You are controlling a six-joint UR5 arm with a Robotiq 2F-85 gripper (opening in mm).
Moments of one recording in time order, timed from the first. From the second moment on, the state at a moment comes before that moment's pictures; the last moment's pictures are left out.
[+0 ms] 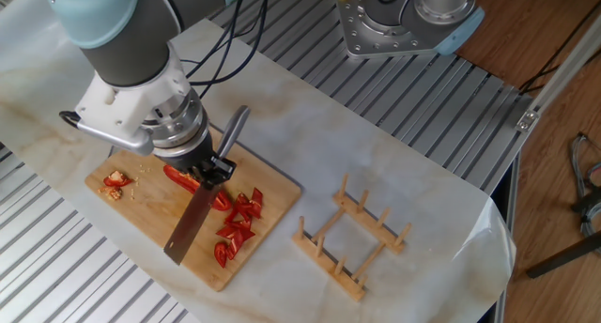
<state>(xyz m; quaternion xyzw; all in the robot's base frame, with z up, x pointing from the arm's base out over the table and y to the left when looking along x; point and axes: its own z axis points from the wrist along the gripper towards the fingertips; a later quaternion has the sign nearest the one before) 0.608 0.021 0.092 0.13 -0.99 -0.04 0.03</state>
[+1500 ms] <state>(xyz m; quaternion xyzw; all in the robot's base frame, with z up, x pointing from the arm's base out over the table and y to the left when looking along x) 0.603 0.014 0.077 0.12 -0.99 -0.06 0.01</state>
